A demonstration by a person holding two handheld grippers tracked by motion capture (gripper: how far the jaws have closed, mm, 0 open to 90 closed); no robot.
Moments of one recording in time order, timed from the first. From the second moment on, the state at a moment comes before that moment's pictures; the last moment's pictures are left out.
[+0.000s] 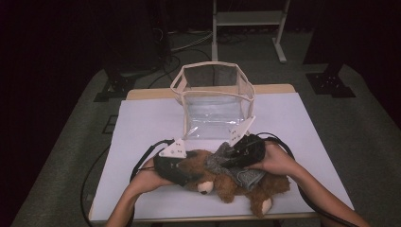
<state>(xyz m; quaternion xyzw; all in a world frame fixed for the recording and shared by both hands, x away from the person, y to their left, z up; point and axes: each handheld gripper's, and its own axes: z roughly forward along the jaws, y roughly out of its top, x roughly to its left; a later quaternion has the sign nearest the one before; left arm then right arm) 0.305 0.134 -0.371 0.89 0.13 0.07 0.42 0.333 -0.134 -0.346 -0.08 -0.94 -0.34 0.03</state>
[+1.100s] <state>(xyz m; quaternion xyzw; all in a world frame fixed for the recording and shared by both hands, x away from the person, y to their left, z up) 0.301 0.135 -0.387 0.89 0.11 0.05 0.44 0.334 -0.083 -0.335 -0.04 -0.93 -0.37 0.01</state>
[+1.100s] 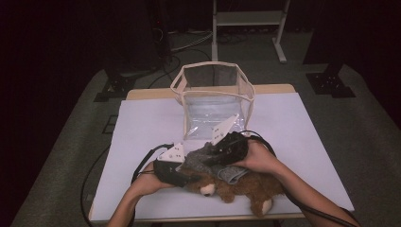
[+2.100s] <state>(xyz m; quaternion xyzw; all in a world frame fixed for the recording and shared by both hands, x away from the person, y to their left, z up) 0.301 0.139 -0.387 0.90 0.12 0.05 0.43 0.320 -0.185 -0.333 -0.12 -0.91 -0.39 -0.03</state>
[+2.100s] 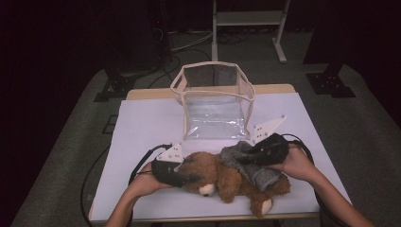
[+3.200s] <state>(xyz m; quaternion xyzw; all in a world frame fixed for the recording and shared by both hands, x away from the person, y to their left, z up) 0.310 0.102 -0.380 0.92 0.11 0.02 0.37 0.328 -0.204 -0.351 -0.17 -0.89 -0.42 -0.01</state>
